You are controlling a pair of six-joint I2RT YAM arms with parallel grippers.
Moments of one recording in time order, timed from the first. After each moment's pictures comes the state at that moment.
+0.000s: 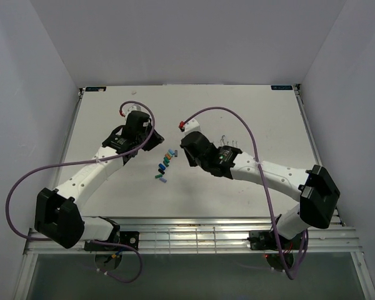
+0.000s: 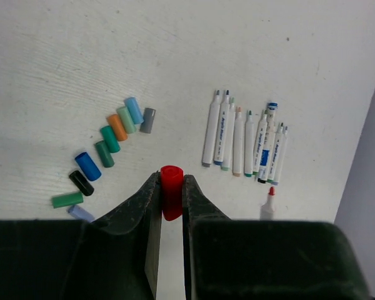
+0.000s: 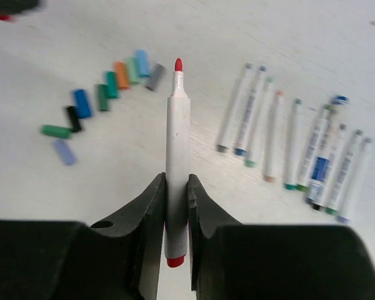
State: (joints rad) left arm -0.47 1.32 1.06 -0.42 -0.11 -0.91; right arm 1.03 1.53 1.20 -0.34 0.38 0.31
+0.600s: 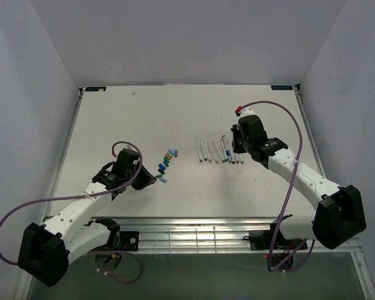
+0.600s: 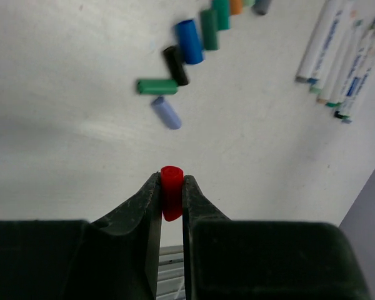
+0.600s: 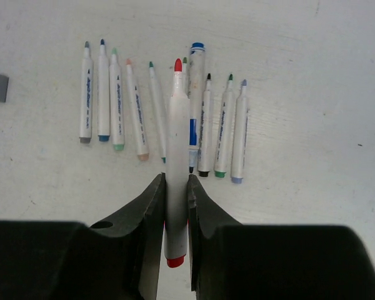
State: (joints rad) left arm -0.47 0.99 0.64 -0.48 -0.02 -1.00; right arm 0.57 1.31 0.96 -0.38 0.21 0.22
